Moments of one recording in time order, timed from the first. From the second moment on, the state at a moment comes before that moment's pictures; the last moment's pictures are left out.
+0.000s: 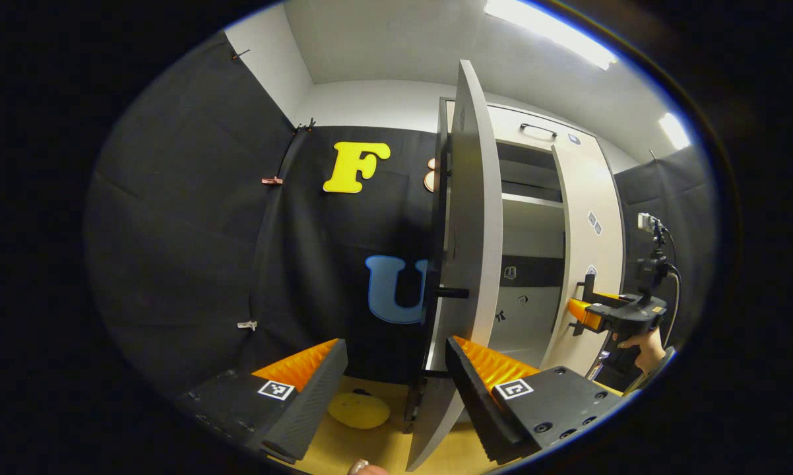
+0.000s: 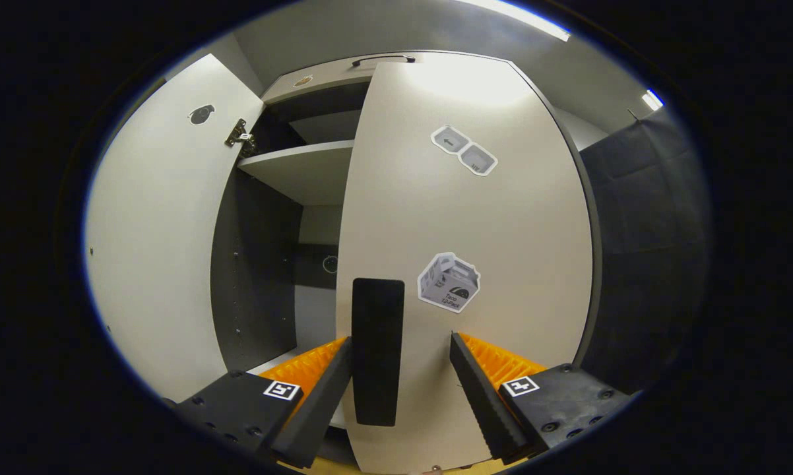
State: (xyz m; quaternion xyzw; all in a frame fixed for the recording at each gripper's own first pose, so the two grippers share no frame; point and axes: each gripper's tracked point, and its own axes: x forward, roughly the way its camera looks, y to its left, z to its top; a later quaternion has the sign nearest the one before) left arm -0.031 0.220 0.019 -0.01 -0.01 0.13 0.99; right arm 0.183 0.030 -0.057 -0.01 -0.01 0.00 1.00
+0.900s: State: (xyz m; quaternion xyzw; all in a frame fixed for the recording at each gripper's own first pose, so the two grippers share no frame) left arm -0.017 0.159 0.015 0.00 -0.01 0.04 1.00; right arm 0.060 -0.030 -0.028 0.01 -0.02 -0.04 1.00
